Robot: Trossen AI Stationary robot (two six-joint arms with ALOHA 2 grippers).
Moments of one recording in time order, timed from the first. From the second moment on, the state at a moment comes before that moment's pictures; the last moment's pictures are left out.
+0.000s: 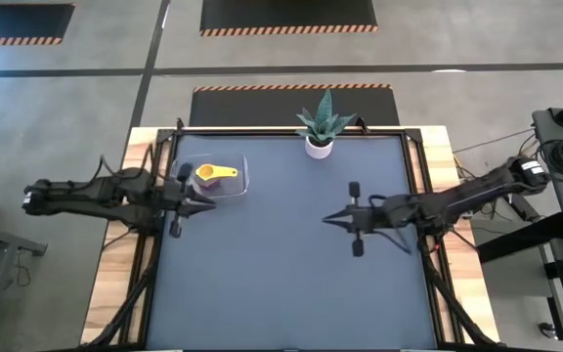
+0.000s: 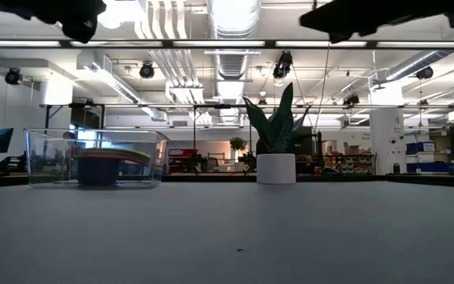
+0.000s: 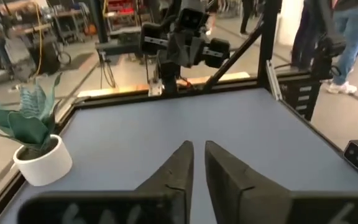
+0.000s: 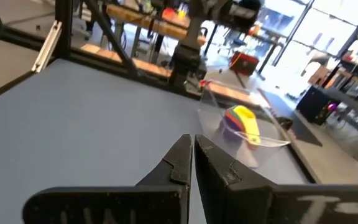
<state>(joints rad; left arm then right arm) -0.04 0.46 0.54 -0.24 0.03 0.09 0.24 1.07 0.55 0.37 0.23 -0.27</state>
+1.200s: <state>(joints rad) -0.04 0.00 0.13 -0.11 0.03 0.08 0.03 0.14 0.11 0.29 0.18 -0.48</state>
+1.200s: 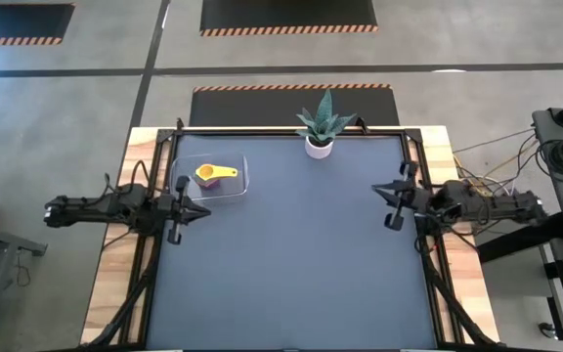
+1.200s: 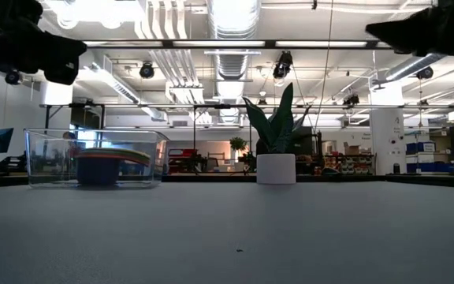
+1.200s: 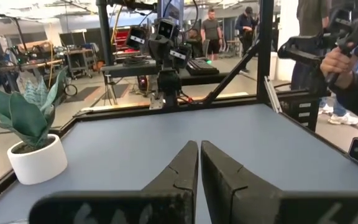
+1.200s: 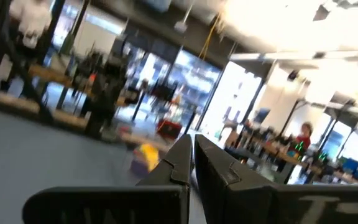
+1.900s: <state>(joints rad) -0.04 0.00 0.01 0.08 0.11 0.03 0.03 0.01 0.01 0.29 0.10 -0.42</state>
